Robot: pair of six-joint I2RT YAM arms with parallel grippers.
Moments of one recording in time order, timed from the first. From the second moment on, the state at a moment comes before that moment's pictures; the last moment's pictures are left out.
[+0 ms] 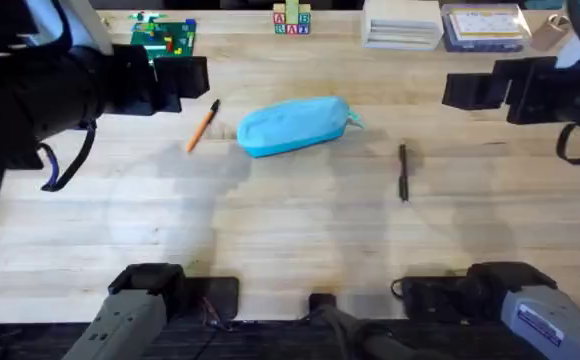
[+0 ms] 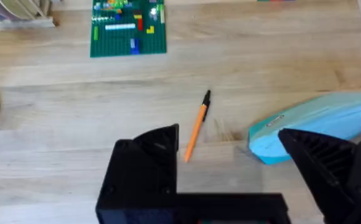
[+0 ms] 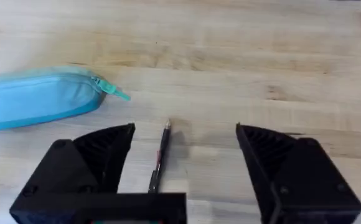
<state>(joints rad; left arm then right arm) 0.00 0.87 0.98 -0.76 0.04 0.02 0.00 0.91 0.98 -0.83 -0.05 0.00</state>
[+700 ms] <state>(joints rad) 0.00 0.88 0.98 -0.77 0.05 0.02 0.00 0.94 0.98 -0.83 -0.05 0.00</state>
